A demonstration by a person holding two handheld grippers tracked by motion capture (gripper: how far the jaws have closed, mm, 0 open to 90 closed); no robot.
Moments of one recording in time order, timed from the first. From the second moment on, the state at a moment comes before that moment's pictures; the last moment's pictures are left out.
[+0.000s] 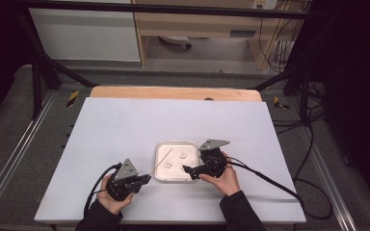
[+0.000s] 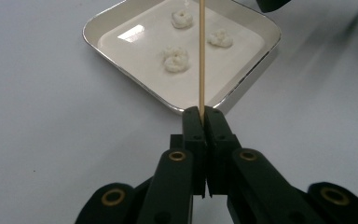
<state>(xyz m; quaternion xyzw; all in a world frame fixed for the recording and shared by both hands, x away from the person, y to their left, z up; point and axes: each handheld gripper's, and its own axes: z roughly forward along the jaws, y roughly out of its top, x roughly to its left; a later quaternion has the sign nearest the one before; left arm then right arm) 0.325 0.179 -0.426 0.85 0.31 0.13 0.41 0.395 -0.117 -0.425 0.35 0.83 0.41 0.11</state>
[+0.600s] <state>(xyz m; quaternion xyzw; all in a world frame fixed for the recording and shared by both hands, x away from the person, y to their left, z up) 0.326 0.180 -0.427 0.84 0.32 0.12 0.42 0.397 -0.102 -0.448 0.33 0.84 0.42 0.09</state>
